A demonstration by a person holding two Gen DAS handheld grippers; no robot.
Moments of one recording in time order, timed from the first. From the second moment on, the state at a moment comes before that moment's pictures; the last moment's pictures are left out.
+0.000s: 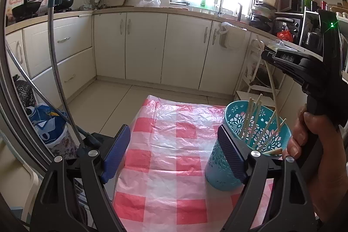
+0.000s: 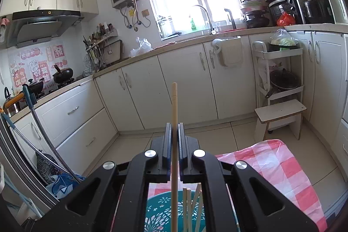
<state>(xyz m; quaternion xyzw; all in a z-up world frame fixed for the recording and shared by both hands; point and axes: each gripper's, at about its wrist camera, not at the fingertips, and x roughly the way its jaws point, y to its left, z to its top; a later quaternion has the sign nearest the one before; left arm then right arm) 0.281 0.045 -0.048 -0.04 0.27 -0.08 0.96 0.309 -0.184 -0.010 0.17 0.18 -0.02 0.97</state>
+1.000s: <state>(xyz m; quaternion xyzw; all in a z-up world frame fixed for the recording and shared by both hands) 0.283 0.044 -0.049 -0.03 0.28 -0.08 0.96 0.285 -0.165 -0.039 0.13 0.18 -0.06 0.97</state>
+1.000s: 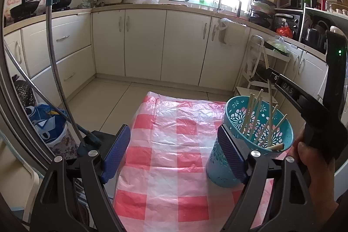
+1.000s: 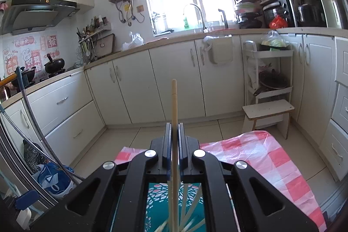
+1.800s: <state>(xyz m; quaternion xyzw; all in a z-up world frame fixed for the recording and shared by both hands) 0.279 0.049 -0.052 -0.02 0.29 -0.07 0.96 0.183 -0.173 -0.080 0.10 0.24 -0.04 0.96</state>
